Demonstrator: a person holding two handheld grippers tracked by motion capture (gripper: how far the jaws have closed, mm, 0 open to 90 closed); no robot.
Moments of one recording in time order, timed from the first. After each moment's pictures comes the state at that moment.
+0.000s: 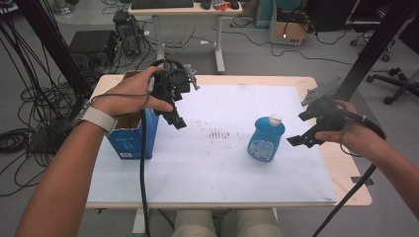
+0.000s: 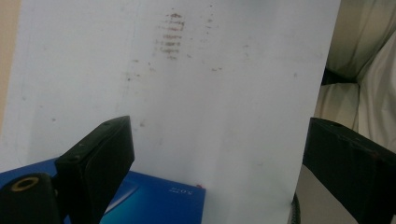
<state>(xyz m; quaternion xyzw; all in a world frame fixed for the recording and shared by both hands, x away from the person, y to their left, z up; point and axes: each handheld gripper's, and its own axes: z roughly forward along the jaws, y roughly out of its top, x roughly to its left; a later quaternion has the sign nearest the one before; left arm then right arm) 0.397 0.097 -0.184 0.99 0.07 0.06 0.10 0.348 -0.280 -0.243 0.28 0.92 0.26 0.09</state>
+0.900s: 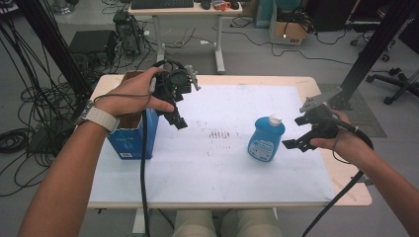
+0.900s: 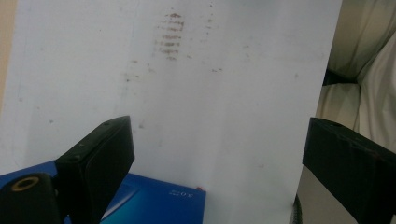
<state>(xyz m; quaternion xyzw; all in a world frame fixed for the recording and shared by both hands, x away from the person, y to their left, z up) 0.399 0.096 -0.189 0.99 0.07 0.06 0.10 0.354 -0.286 -0.280 0.29 0.90 0.32 0.10</state>
